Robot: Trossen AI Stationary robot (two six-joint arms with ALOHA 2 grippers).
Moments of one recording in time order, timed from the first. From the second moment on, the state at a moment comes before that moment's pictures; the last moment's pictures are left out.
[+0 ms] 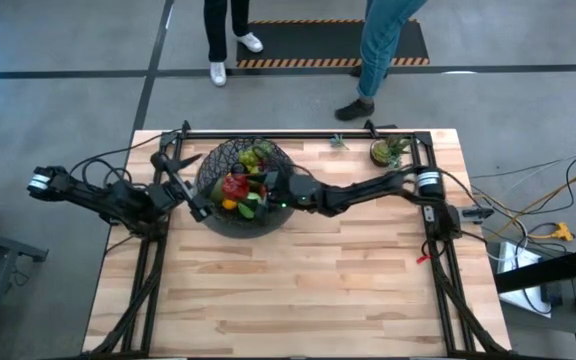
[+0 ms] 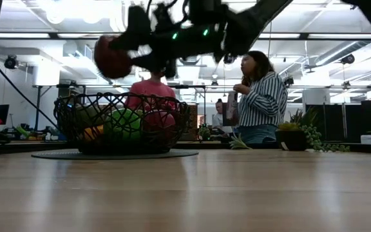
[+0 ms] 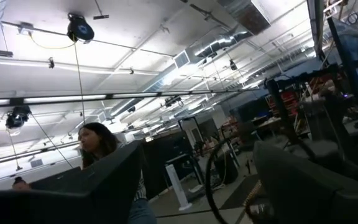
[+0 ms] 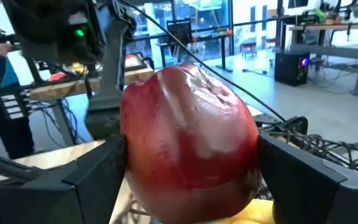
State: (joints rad) left arm -0.26 0.62 0.35 0.93 -0.65 0.82; right arm -0.07 2.08 1.35 0.75 0.16 0.12
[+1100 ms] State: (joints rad) left arm -0.26 0.60 0.34 0.93 -0.65 0.82; right arm -0.08 2.23 1.48 0.56 0.24 0.07
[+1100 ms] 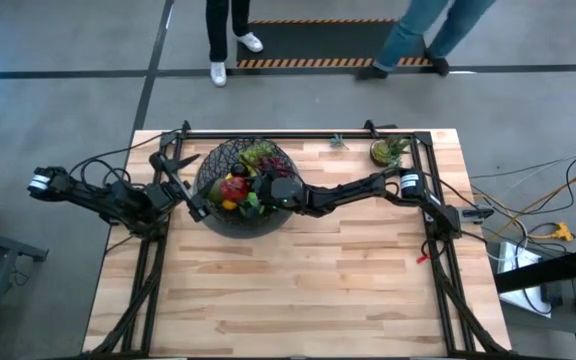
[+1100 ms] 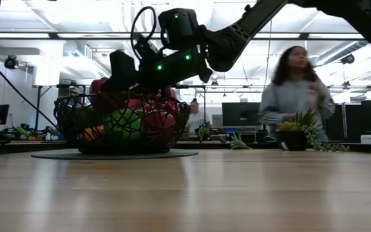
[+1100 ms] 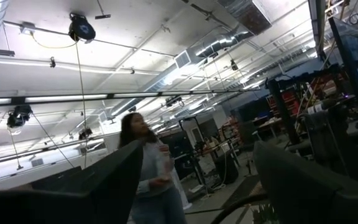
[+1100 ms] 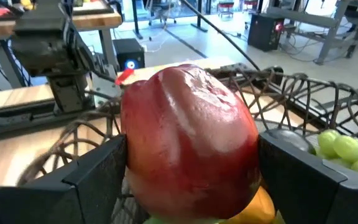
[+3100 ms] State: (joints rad) left arm -0.26 0.60 0.34 0.93 -0.66 0.85; right arm -0.08 2.19 1.81 -0.08 0.22 -0.06
